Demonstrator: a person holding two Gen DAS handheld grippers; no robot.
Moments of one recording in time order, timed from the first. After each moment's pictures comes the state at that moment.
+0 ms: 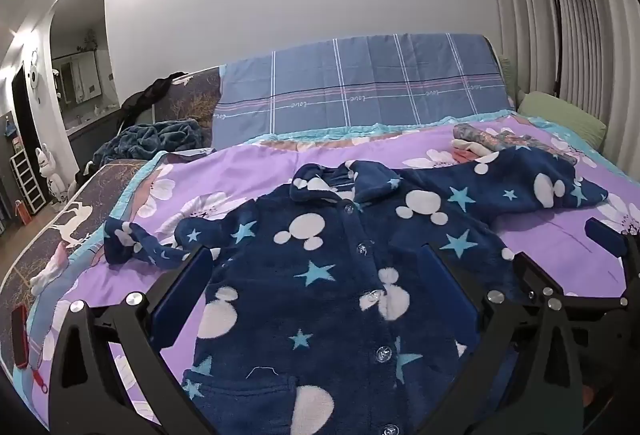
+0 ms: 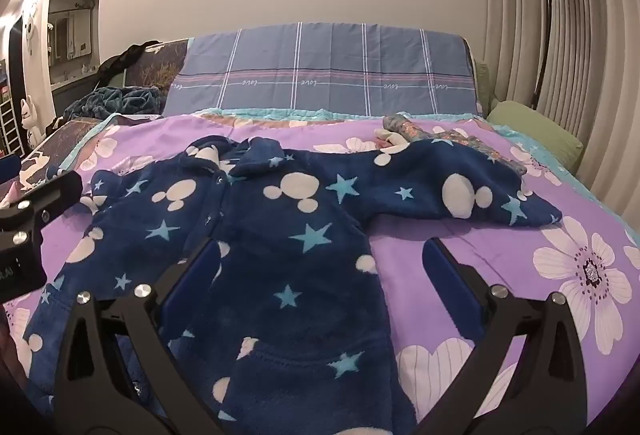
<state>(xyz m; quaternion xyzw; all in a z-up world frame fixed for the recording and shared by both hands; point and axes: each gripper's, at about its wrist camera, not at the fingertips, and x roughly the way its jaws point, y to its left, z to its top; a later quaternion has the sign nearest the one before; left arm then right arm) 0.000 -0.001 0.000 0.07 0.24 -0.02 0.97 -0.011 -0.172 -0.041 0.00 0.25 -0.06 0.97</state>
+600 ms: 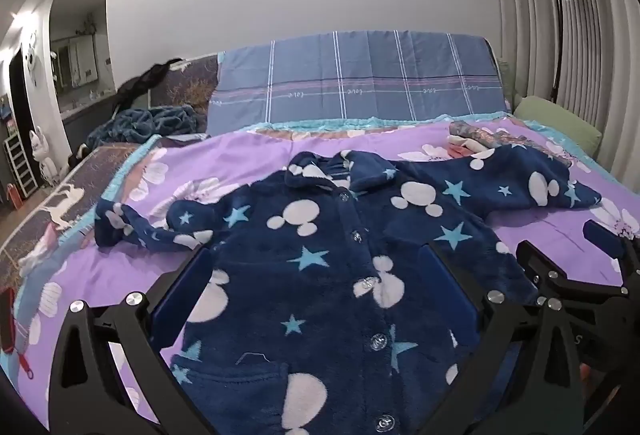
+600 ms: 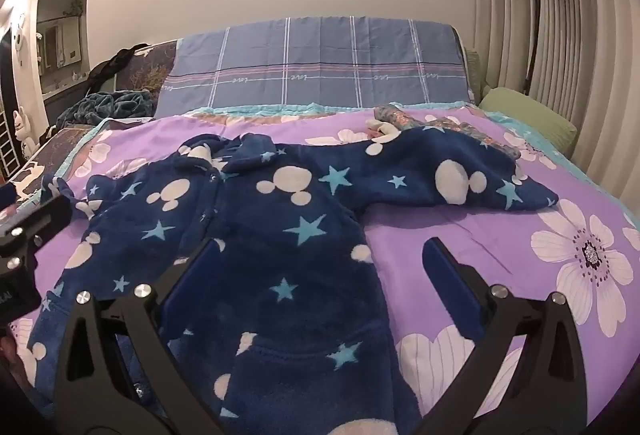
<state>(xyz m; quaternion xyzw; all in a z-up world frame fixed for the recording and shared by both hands) -0.002 0.010 -0.013 0.05 0.26 -0.03 0.96 -0.014 -0.176 -0.044 0.03 0.26 -0.07 0.96</state>
